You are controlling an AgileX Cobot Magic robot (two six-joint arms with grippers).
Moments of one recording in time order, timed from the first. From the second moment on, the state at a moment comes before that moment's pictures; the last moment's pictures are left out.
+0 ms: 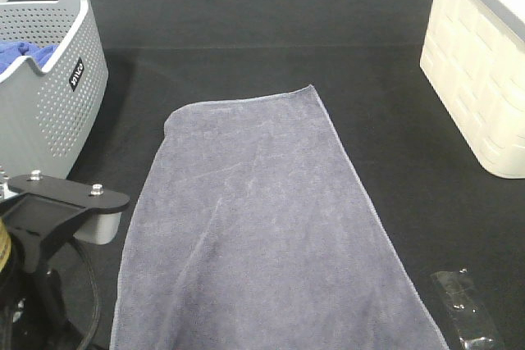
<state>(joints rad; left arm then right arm) -1.01 1.39 -0.84 -0.16 1.14 -0.66 0.17 0.98 -0.52 0.35 1.22 -0.12</state>
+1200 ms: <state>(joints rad) -0.51 1.47 -0.94 0.05 0.52 -0.41 0.17 1.46 -1.24 0.41 0.98 -0.27</state>
